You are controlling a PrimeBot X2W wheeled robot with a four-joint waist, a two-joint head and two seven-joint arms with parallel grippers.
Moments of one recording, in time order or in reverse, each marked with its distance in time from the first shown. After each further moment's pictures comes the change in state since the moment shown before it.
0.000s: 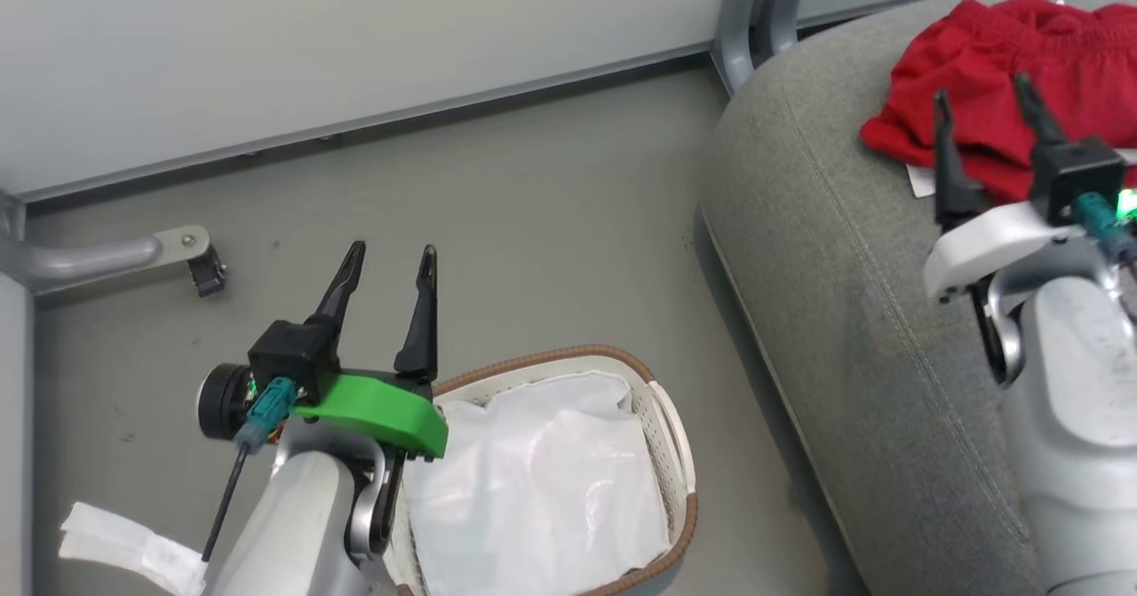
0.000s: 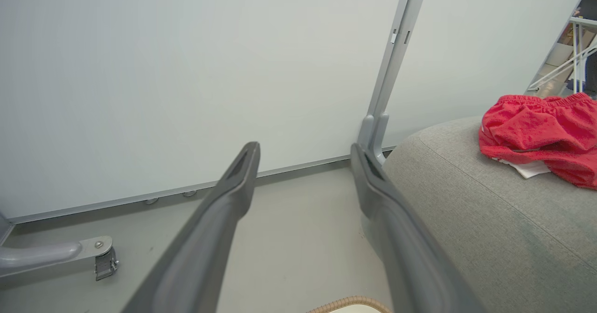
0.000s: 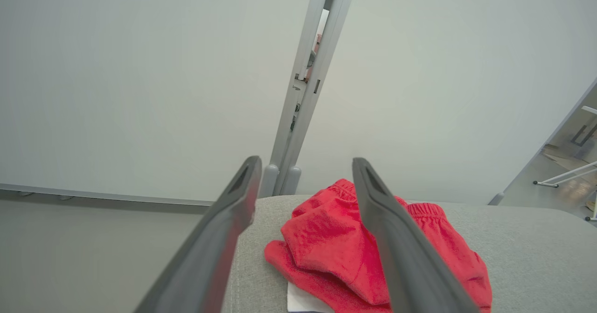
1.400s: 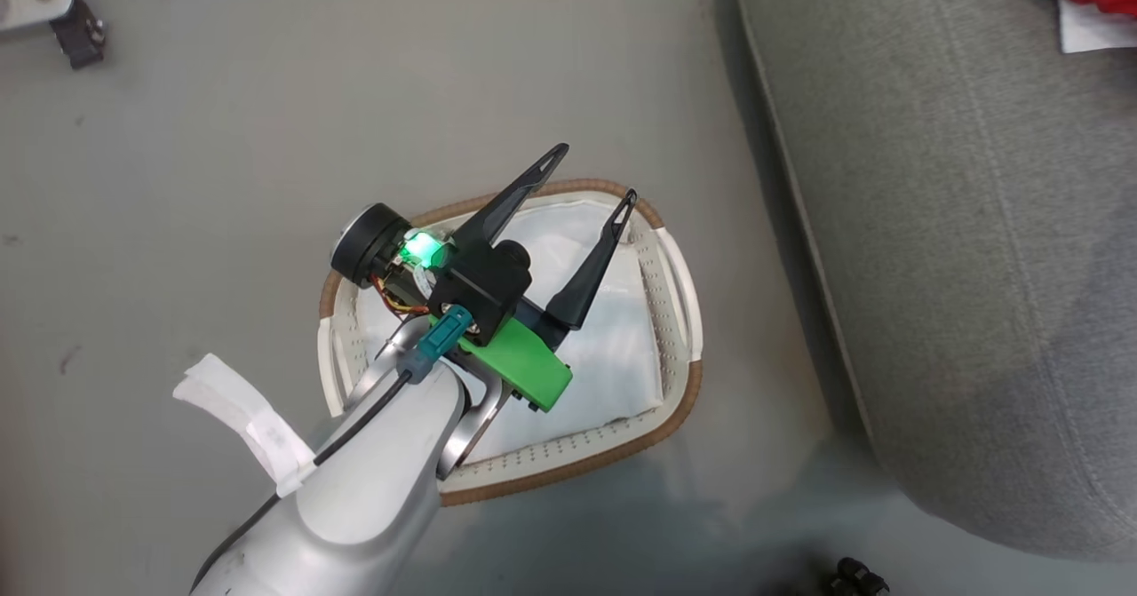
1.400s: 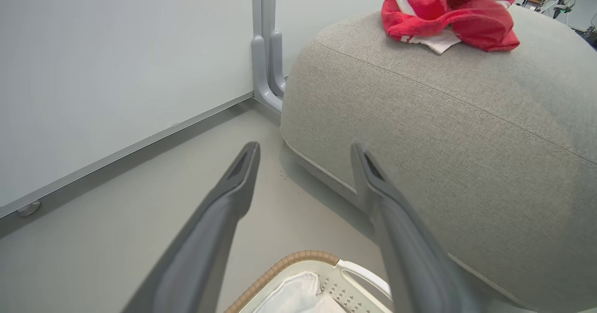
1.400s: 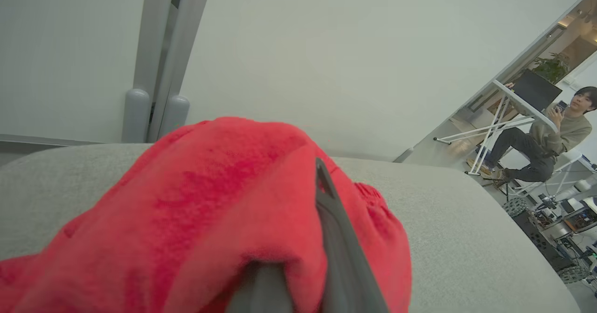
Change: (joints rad) left arm -0.273 0.036 -0.367 -0.019 0.081 -0.085 0.000; right arm -0.462 -0.277 -0.234 0.315 -0.175 0.000 0.000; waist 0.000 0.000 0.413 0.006
